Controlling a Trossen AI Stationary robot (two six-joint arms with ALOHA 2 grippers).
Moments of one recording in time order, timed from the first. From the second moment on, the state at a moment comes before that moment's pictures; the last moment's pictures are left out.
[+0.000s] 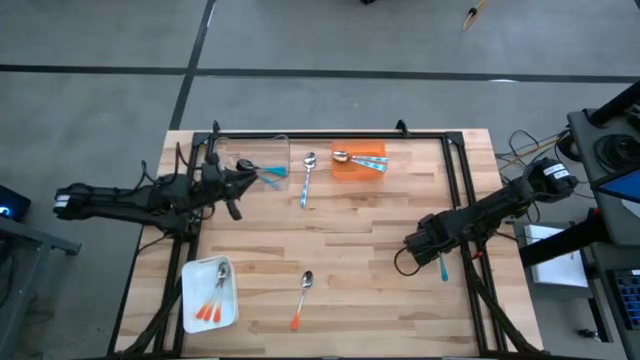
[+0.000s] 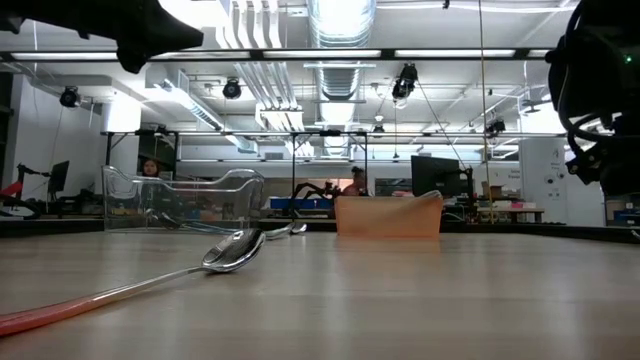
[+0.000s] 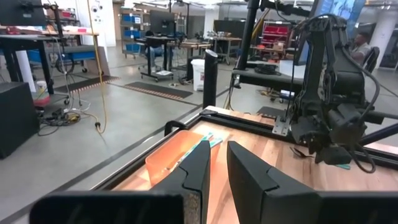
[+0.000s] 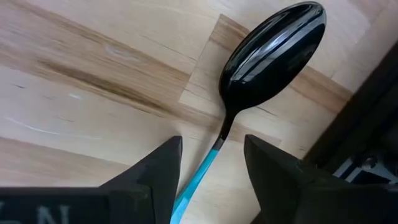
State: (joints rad) left arm -0.03 0.53 0.43 0.09 -0.48 -0.08; right arm 0.32 1.35 0.55 -0.97 -0.12 1.42
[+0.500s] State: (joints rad) left arm -0.03 0.57 0.43 0.14 -0.48 -0.06; right arm 0.32 1.35 0.55 -0.90 -0.05 1.40
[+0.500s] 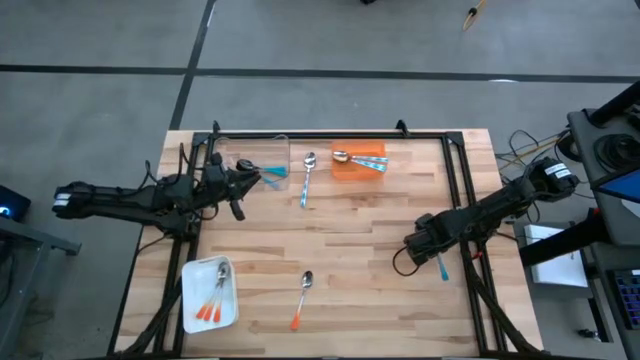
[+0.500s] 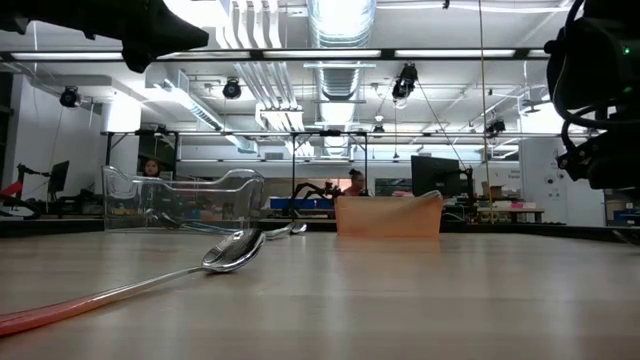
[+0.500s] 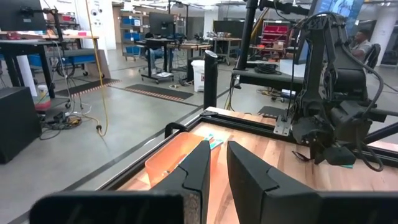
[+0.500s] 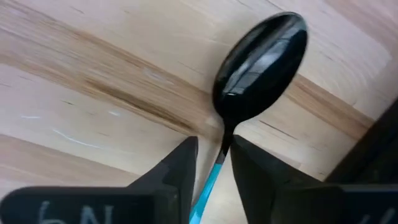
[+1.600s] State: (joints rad) left arm -0.03 0.68 0.43 0.22 -0.48 -0.09; right arm 0.32 1.15 0.65 -0.66 0.30 1.08
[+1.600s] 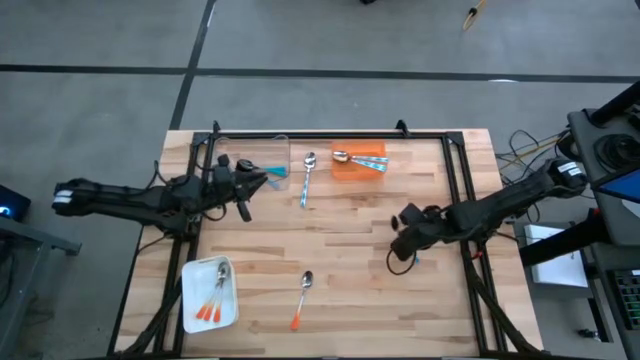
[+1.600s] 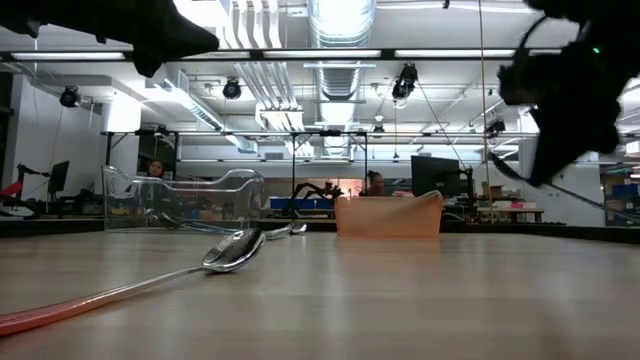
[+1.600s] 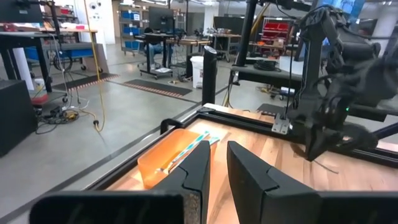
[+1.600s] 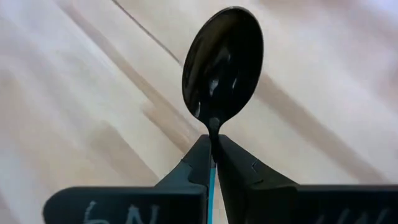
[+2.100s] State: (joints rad) left arm -0.03 0.89 0.43 0.41 -0.48 -0.09; right arm 0.20 1.19 0.76 -0.17 0.46 0.52
